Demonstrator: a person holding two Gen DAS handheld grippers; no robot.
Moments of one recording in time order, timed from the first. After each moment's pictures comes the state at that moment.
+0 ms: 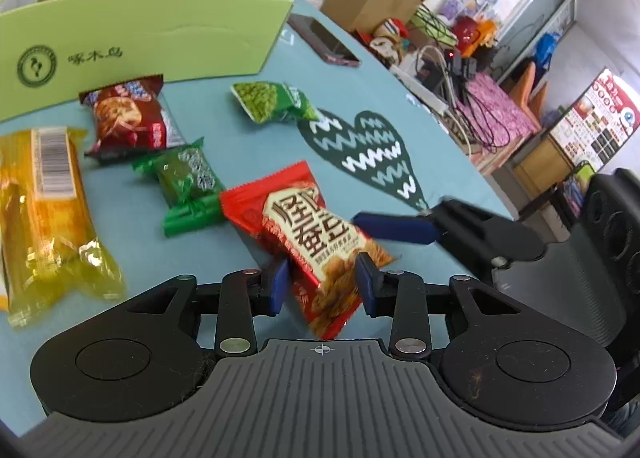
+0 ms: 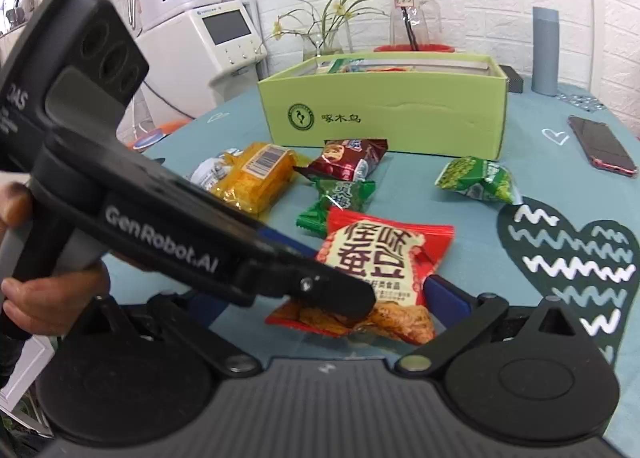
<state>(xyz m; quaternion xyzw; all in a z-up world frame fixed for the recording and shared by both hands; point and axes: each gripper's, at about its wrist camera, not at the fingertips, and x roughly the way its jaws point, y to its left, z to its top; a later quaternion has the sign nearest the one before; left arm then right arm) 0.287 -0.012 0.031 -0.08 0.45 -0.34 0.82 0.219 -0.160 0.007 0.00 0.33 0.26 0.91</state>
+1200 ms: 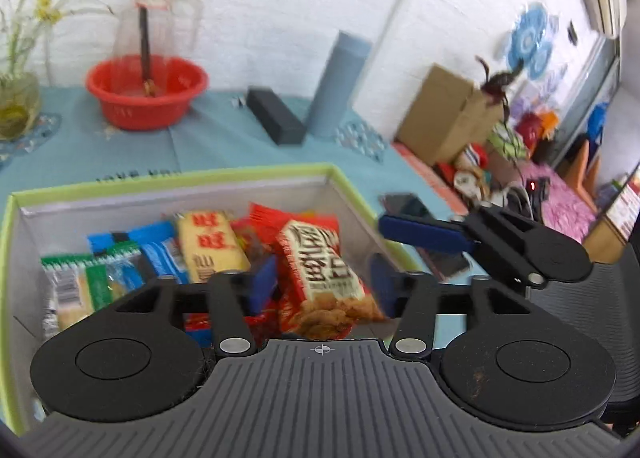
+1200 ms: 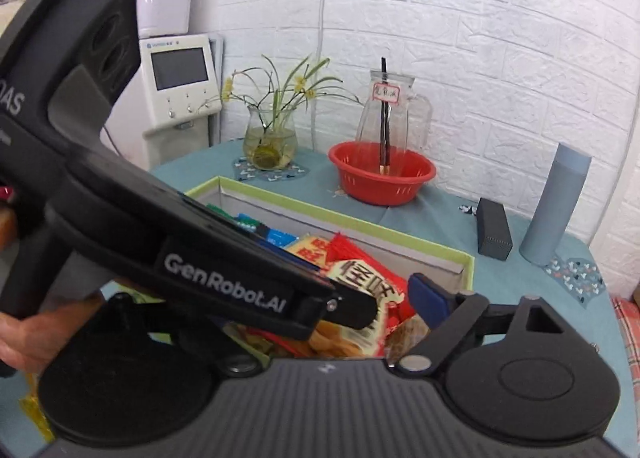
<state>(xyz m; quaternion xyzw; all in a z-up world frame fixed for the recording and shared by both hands) 0.496 0.005 0.100 -0.09 0.34 -0.26 0.90 0.445 -0.134 0.076 -0.10 0.22 0.25 0.94</state>
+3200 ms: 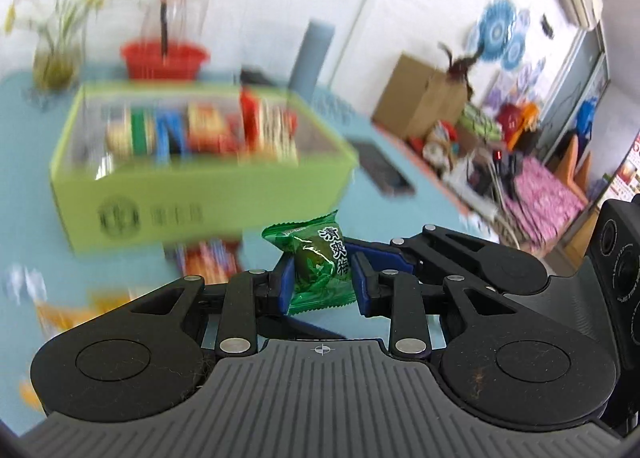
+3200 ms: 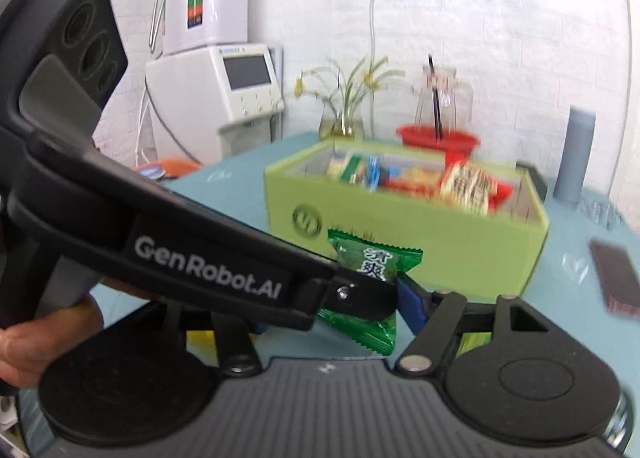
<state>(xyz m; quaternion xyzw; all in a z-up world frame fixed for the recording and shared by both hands) 0.337 0.016 0.099 -0.09 0.32 -0.26 0.91 0.307 -0.122 0.057 -0.07 0.21 0.29 0.93</state>
